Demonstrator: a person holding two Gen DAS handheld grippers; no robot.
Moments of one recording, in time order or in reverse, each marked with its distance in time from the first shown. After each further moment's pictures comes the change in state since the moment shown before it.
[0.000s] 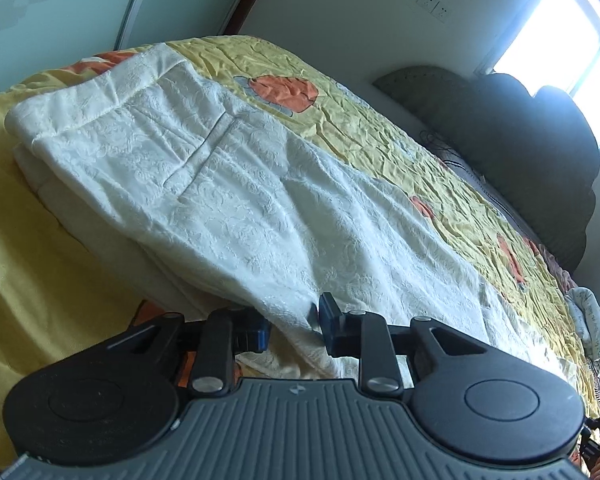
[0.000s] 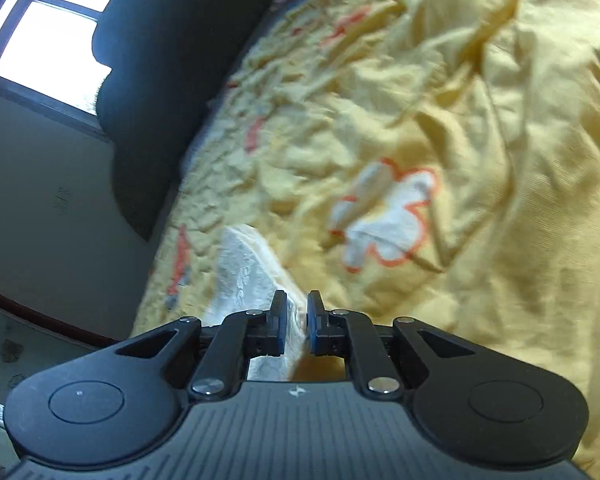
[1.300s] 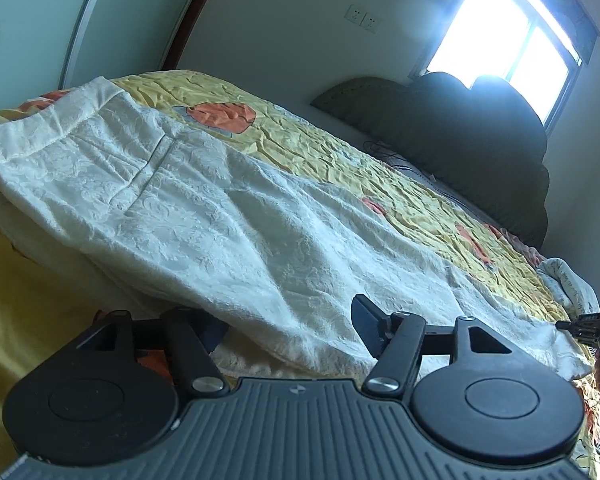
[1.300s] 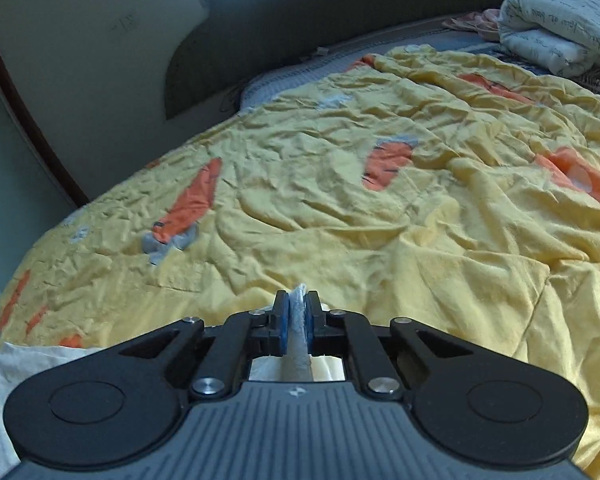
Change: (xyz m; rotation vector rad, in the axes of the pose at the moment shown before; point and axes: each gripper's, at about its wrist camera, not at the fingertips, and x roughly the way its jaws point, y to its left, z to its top) left arm 0.000 -0.005 -0.024 0.153 -0.103 -0.136; right arm 0.122 0.114 0.029 -0.713 0.125 -0.152
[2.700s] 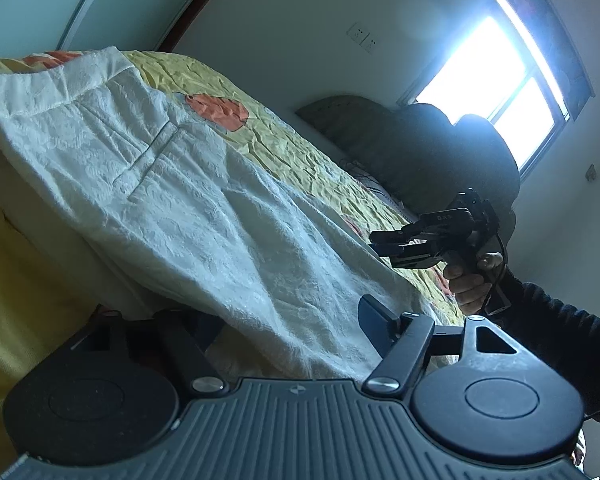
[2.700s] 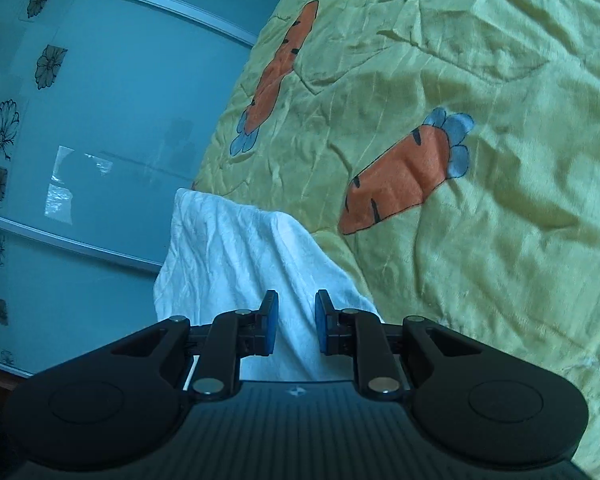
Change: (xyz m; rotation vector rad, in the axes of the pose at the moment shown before) left arm 0.000 0.027 0.001 -0.158 -0.023 -0.138; right arm 0.237 0.398 -0.029 -0.315 0.923 0.857
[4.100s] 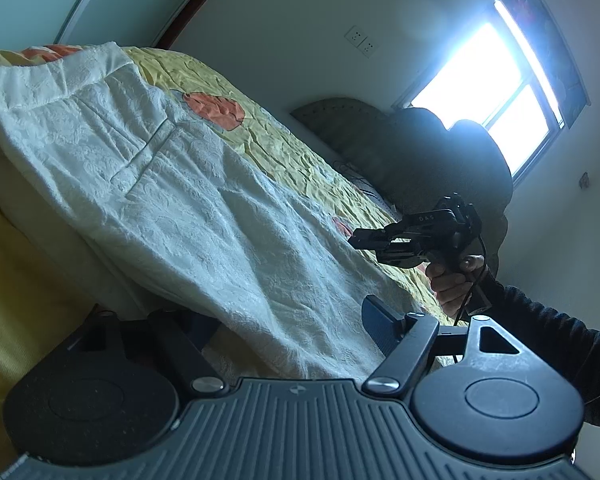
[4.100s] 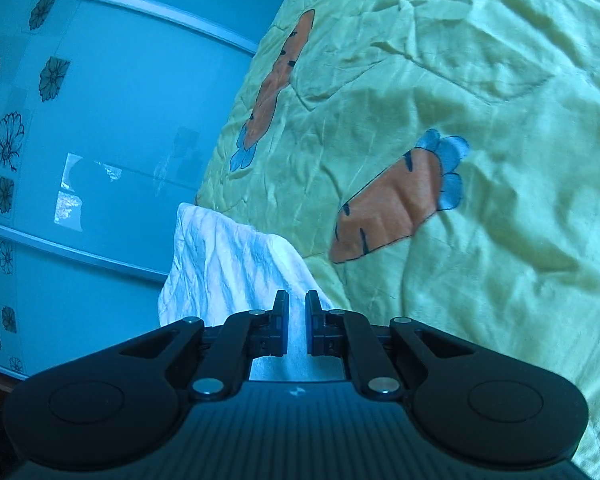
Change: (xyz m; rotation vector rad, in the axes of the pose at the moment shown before) left arm 0.001 0.003 0.000 -0.018 -0.004 -0.022; right arm 0.001 -0.013 0.011 0.019 -0.042 0.048
